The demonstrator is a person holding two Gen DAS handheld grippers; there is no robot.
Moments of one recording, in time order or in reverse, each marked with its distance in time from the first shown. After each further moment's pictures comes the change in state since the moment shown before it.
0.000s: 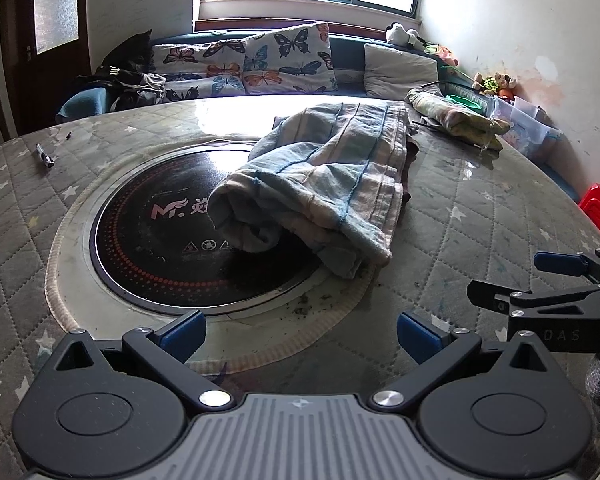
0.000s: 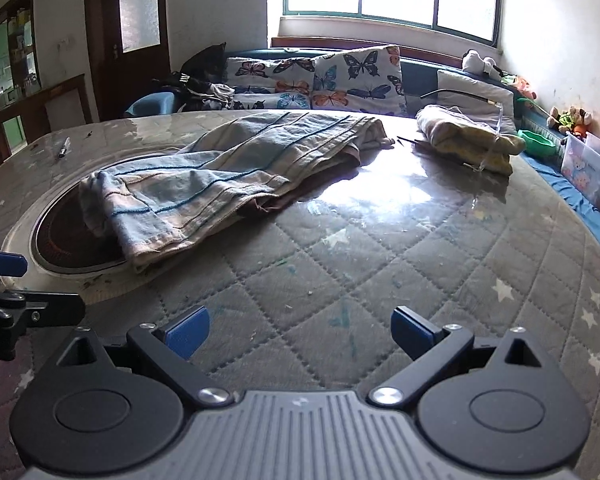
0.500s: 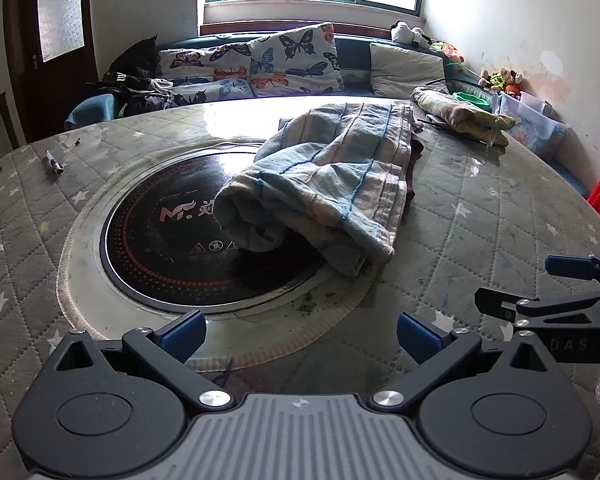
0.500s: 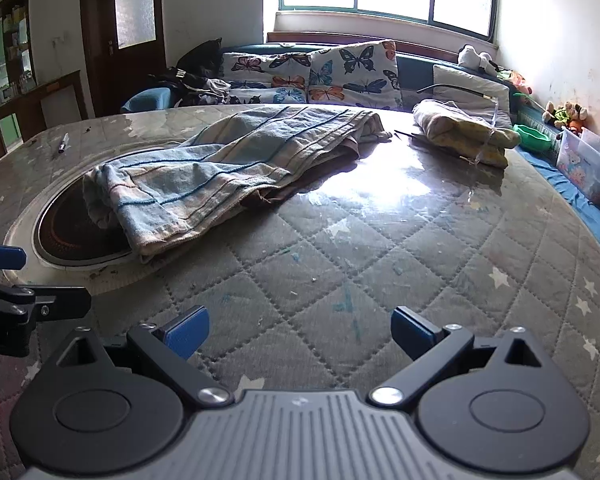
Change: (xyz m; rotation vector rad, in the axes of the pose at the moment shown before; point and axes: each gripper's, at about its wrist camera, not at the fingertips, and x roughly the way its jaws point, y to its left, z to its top) left arm -0.003 -0.007 -0.001 0.019 -0.003 0.040; right arm -0.006 0.006 -0.003 0.003 0.020 -0.018
